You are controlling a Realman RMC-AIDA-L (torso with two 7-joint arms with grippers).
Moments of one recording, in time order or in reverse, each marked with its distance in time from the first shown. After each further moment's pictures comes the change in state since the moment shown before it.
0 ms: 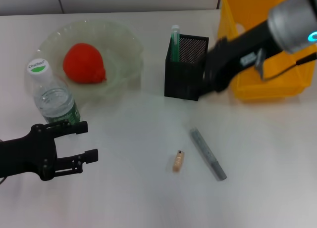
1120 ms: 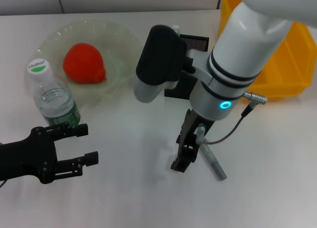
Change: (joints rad) left arm 0.007 -0.003 0.000 -0.001 0.000 0.009 -0.005; right arm 0.232 0.015 -0.623 0.308 -0.094 0.199 0.289
